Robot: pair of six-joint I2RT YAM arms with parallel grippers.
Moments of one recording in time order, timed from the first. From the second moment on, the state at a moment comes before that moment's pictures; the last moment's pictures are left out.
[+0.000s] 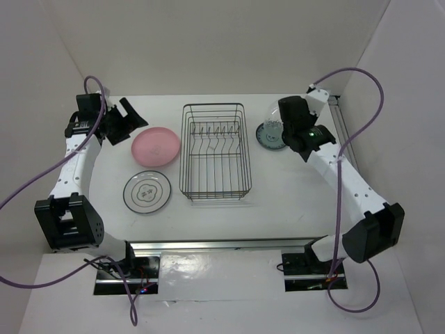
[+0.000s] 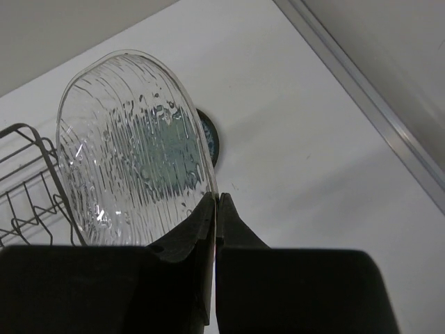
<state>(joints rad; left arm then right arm) 0.18 1.49 1.38 -0.60 0.34 -0.50 0.37 1.35 1.33 -0.58 0.77 0.57</state>
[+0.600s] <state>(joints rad) 0.18 1.47 1.38 -0.60 0.34 -0.47 0.63 1.75 1.69 -0.65 1.04 0.38</state>
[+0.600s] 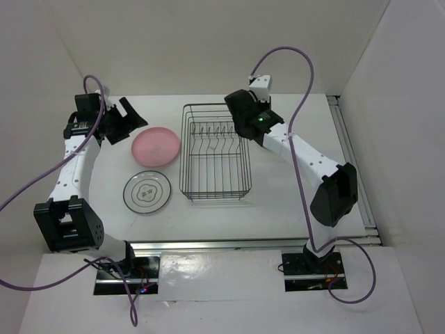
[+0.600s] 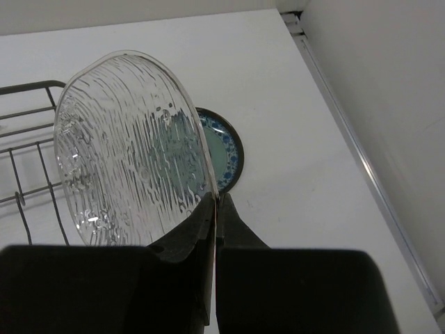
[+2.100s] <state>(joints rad) 0.19 1.42 1.38 -0.59 0.37 -0.47 0.71 2.11 1.96 -0.78 1.21 0.30</state>
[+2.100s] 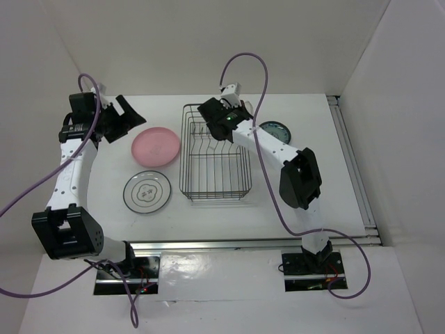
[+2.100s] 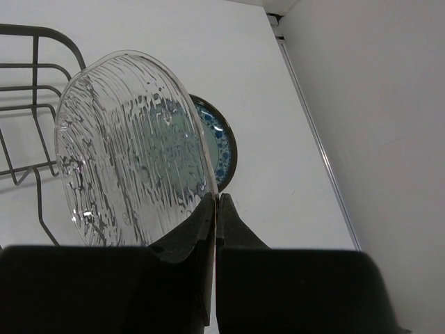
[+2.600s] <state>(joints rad) 0.19 1.42 1.37 -0.59 0.37 -0.47 0.74 2.16 1.97 -0.77 1.19 0.30</state>
